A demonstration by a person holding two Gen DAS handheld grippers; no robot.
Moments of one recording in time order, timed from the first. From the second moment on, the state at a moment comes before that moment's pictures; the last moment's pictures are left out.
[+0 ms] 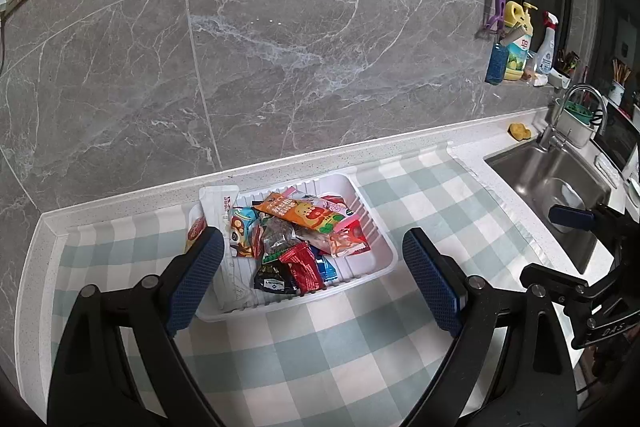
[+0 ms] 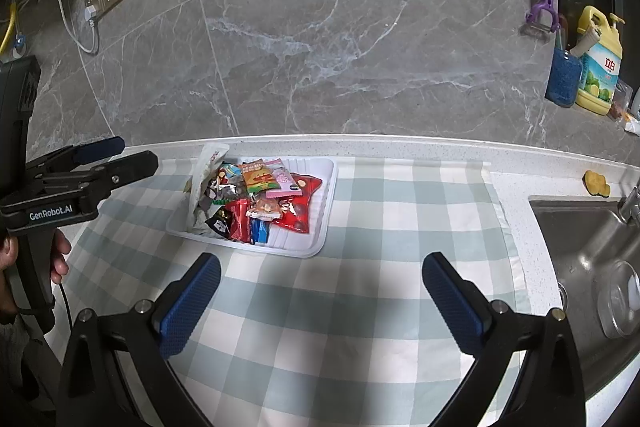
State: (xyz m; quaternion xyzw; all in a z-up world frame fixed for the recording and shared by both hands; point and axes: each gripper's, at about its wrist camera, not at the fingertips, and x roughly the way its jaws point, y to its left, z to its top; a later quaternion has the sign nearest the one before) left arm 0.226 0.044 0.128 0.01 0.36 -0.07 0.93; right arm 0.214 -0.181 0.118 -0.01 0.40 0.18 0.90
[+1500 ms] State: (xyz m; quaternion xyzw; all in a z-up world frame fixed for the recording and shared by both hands) left arm 0.227 0.045 0.127 0.01 0.36 -0.07 0.93; right arm 0.216 -0.183 0.116 -0.01 0.40 0.19 0.90
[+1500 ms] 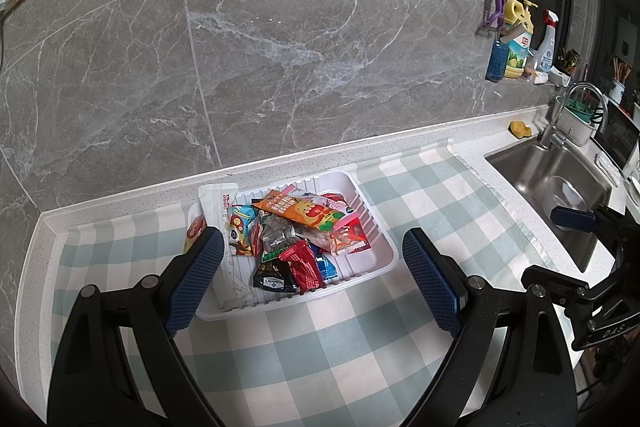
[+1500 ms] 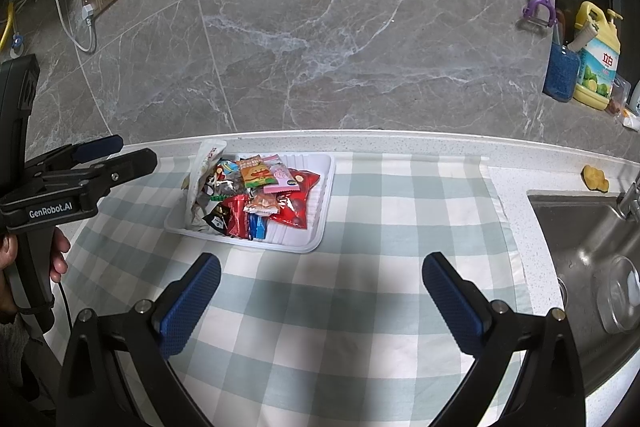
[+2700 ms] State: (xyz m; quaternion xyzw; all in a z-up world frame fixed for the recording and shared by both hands) left arm 0.228 0.046 0.121 0.01 0.37 -0.07 0.93; right arm 0.217 -0.183 0.115 -0.01 0.40 0.19 0.90
